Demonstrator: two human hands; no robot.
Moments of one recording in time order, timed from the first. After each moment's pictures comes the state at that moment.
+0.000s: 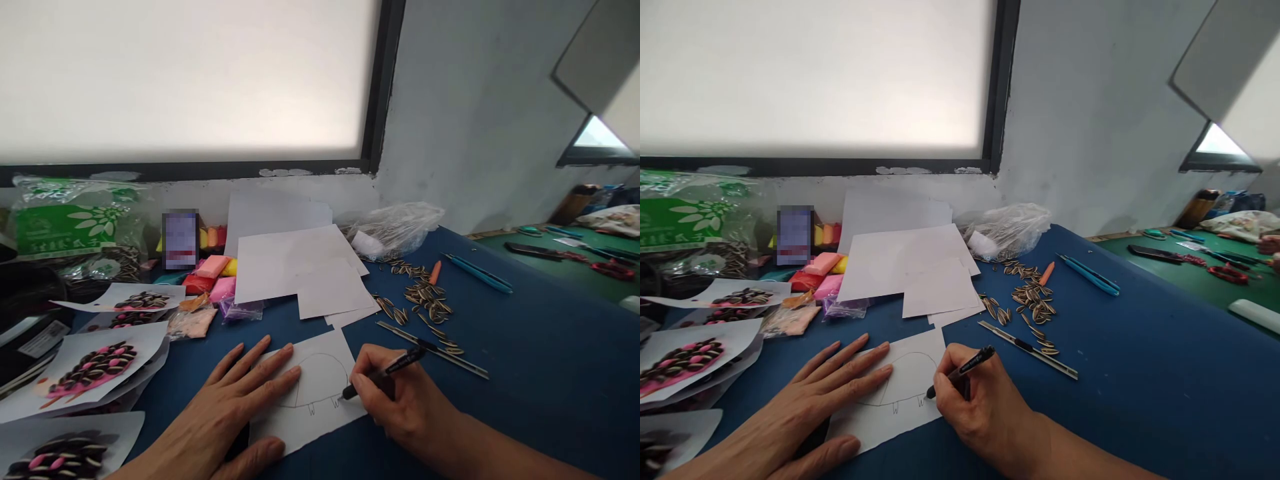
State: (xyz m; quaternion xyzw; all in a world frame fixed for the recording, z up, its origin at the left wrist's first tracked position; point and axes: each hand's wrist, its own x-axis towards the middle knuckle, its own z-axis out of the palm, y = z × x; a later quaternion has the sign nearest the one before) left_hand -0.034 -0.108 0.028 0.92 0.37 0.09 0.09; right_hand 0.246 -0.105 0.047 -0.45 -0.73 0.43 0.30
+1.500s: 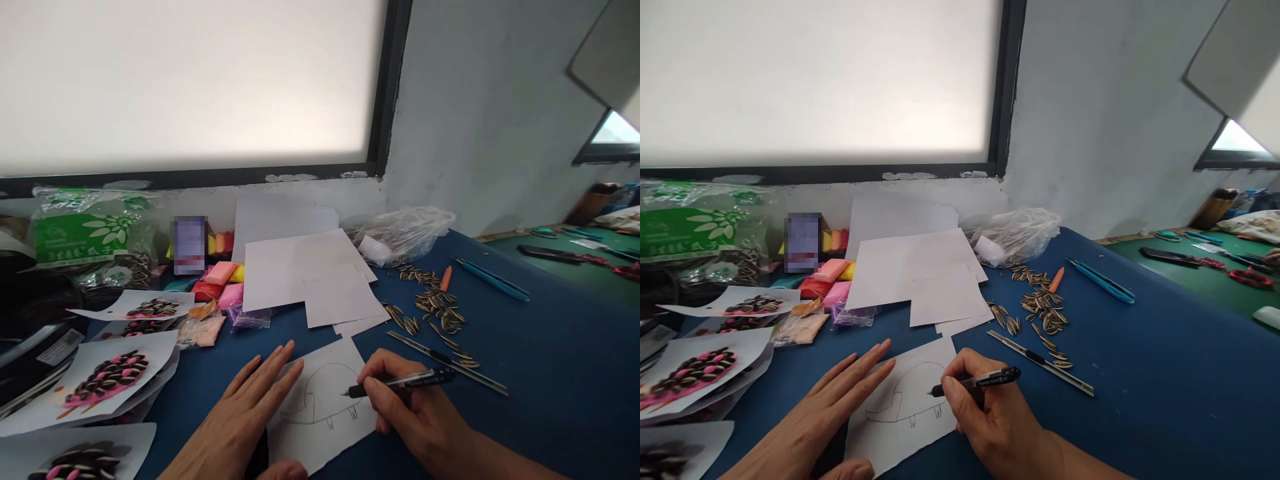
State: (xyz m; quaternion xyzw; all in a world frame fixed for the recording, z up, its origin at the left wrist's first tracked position) left_hand -0.025 -0.115 0.030 0.89 0.40 0.17 0.11; right_hand 0.246 -0.106 0.050 -0.45 -0.68 0.49 0.31
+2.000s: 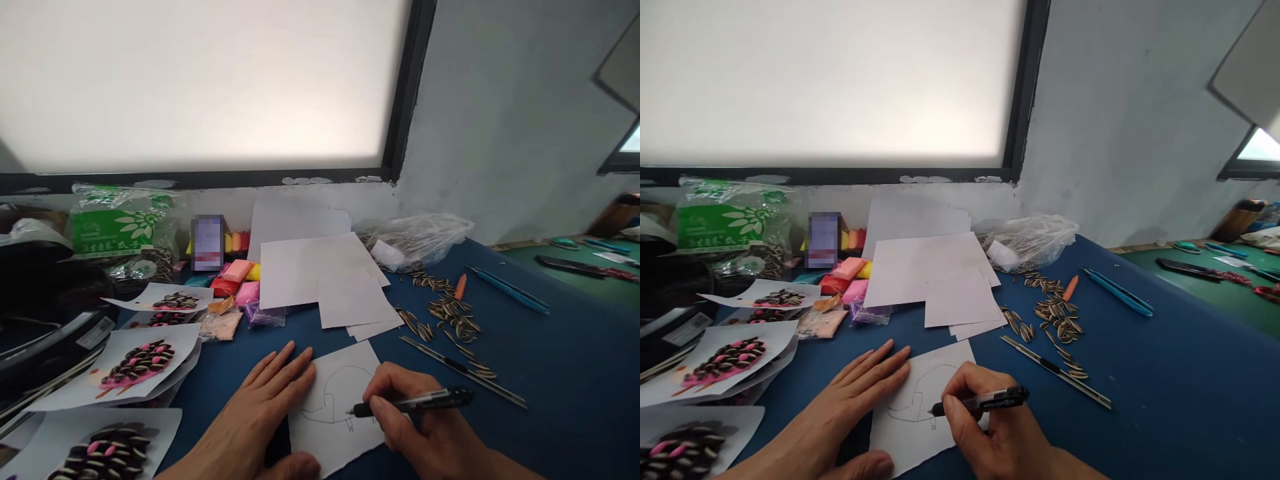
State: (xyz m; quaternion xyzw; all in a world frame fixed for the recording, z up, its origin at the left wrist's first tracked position) left_hand -0.026 -0.111 0.031 0.89 0.40 0.16 0.13; right_hand 0.232 -0.108 0.060 -0.40 -0.76 0.39 0.34
